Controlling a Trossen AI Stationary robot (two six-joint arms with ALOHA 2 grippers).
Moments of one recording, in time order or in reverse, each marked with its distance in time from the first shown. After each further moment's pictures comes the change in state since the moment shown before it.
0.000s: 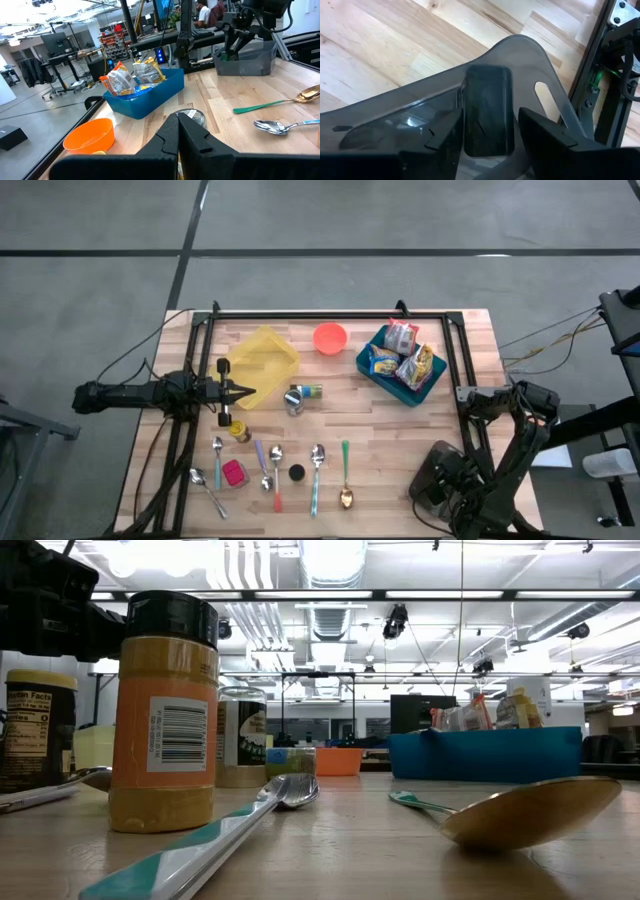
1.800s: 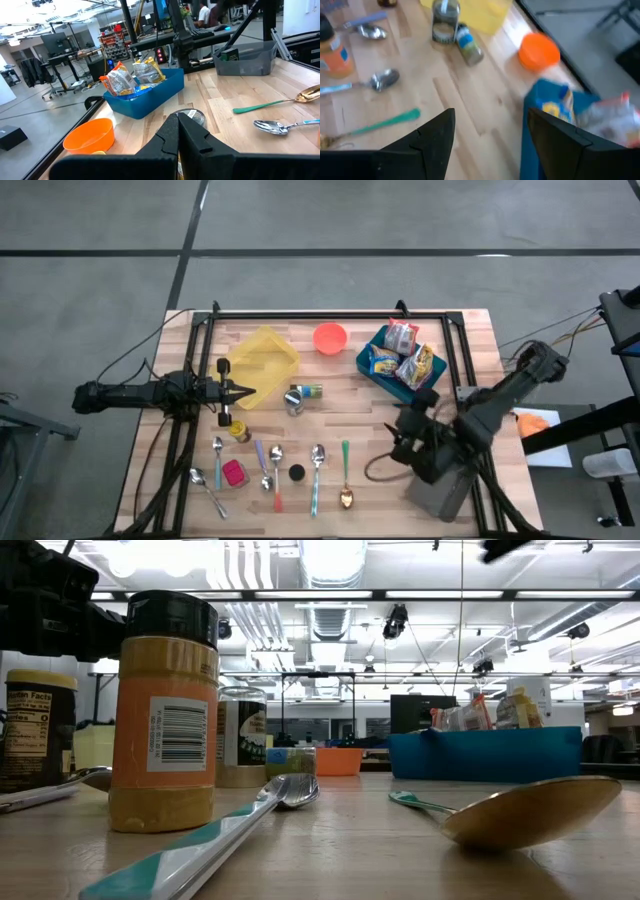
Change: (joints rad) left arm 0.000 0.000 0.000 0.000 0.000 0.000; right arm -0.498 -0.378 0.054 0.341 0.565 -1.384
